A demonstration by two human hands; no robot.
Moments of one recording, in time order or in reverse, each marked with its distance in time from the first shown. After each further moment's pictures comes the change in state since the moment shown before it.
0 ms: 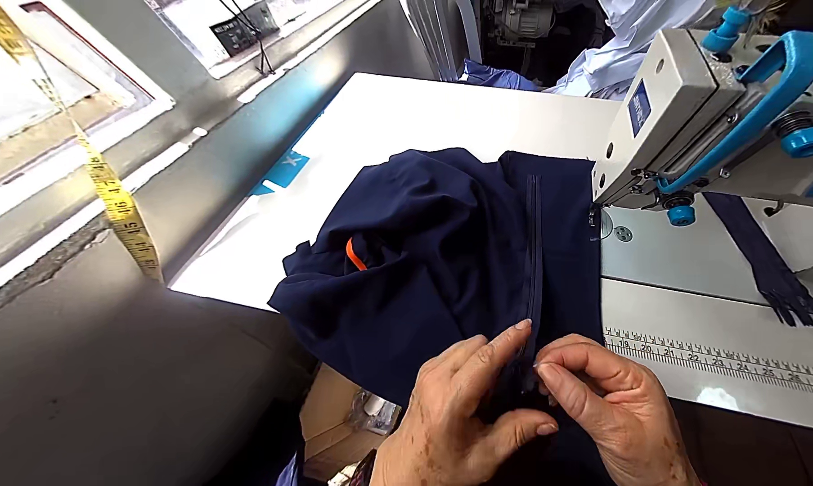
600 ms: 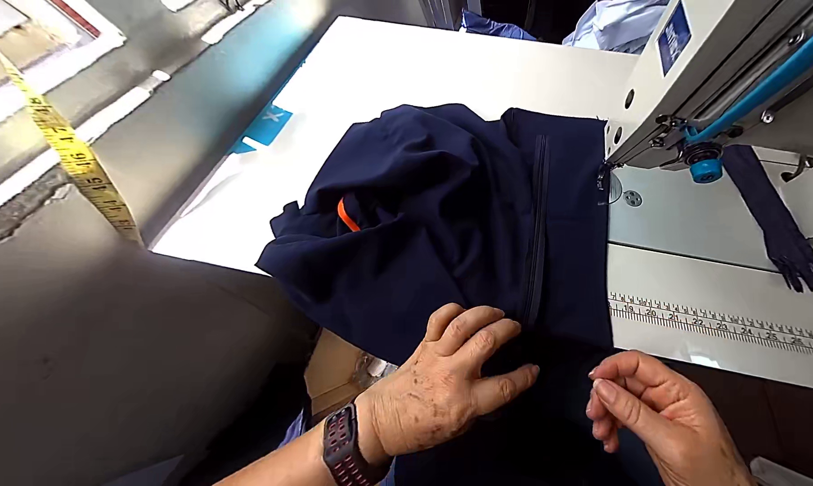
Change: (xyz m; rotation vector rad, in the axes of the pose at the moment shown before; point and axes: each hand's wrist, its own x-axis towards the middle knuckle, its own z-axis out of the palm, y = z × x) left_hand -0.029 -0.024 -0.017 0.541 -0.333 0.361; right_hand -0.053 -0.012 -0.048 -0.053 -0.003 0.448
